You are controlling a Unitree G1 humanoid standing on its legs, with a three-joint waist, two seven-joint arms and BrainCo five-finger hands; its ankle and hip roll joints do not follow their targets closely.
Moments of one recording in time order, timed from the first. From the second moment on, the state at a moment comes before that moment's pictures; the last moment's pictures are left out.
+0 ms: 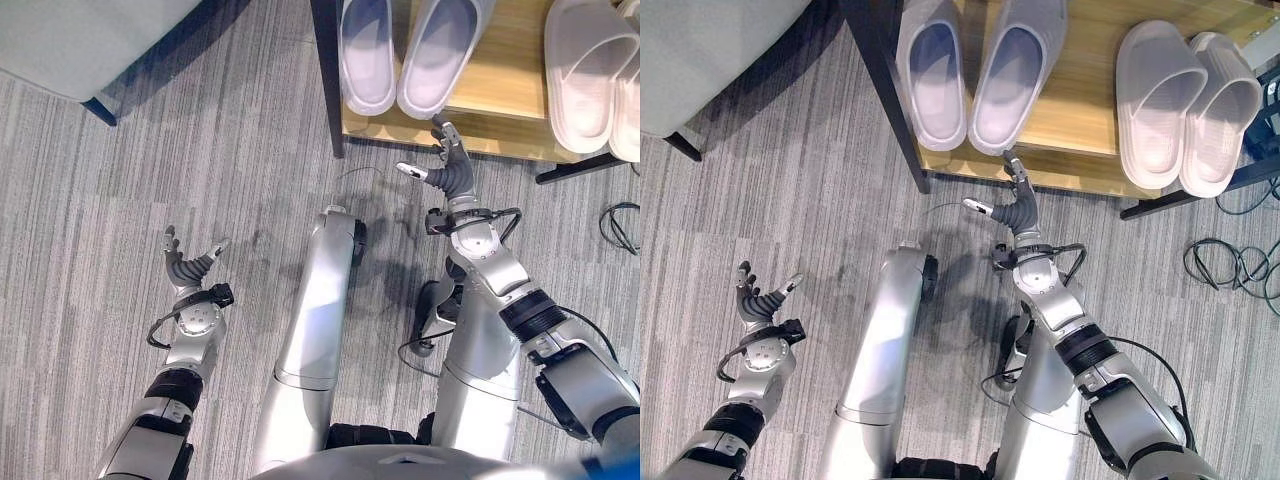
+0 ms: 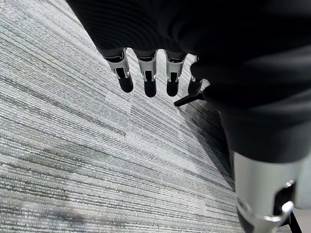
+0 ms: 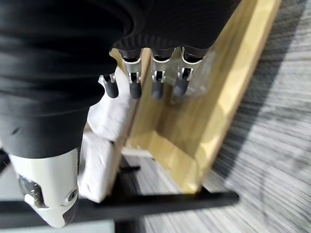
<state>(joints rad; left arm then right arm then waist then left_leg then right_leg) -0.23 0.44 -0.15 0.68 -0.40 -0.36 0.62 -0.63 -0.43 0.48 0.33 0.33 -0.12 -0.40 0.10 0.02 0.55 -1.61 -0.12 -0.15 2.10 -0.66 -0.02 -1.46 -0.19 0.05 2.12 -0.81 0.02</state>
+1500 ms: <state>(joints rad) 0.03 0.23 -0.16 1.16 -0.32 -0.28 0.24 -0.12 -0.13 -0.08 1.25 0.55 -0.23 -0.47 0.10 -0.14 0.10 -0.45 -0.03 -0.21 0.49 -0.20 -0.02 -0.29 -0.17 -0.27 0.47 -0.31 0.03</state>
